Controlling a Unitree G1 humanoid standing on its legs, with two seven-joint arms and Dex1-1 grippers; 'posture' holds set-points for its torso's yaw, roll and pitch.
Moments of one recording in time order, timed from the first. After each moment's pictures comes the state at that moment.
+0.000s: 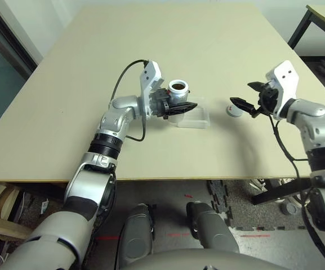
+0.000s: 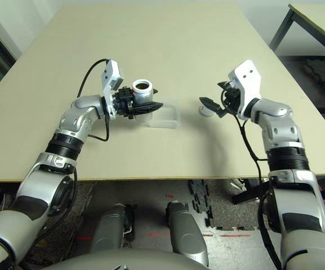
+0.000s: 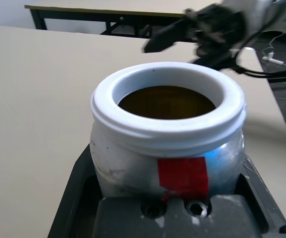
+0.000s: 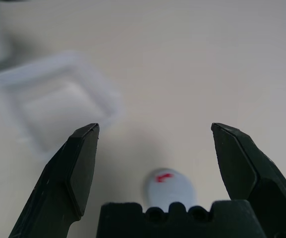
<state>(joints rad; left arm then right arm) -0.85 0.25 -0.09 0.61 -0.27 0.15 -1.12 -0.58 -0.65 -0.08 0.38 0.27 0.20 1.02</state>
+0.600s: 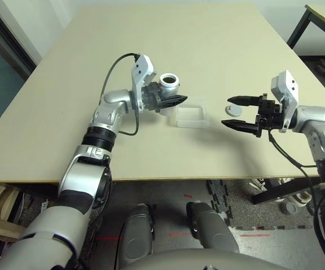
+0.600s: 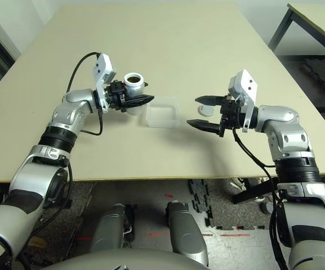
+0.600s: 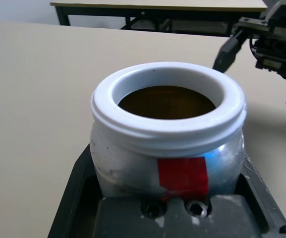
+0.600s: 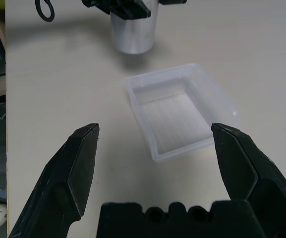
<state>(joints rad) -0.90 0.29 -0.06 0.72 -0.24 0.08 -1.10 -0.53 -0.65 -0.02 0.30 0.36 0.23 1.27</state>
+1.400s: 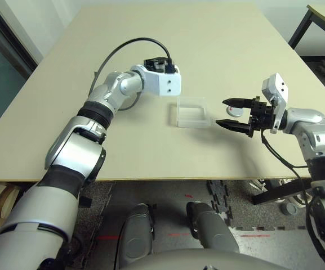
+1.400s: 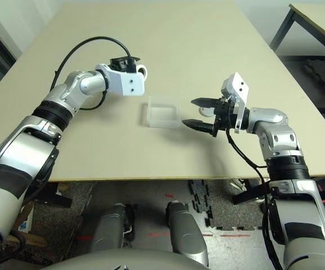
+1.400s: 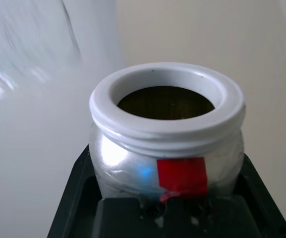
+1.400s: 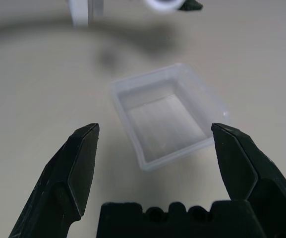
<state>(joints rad) -1.28 0.40 -0.79 1.09 0.95 -0.56 0.05 -0.57 -0.61 -0.01 0.35 0.35 0.23 1.21</state>
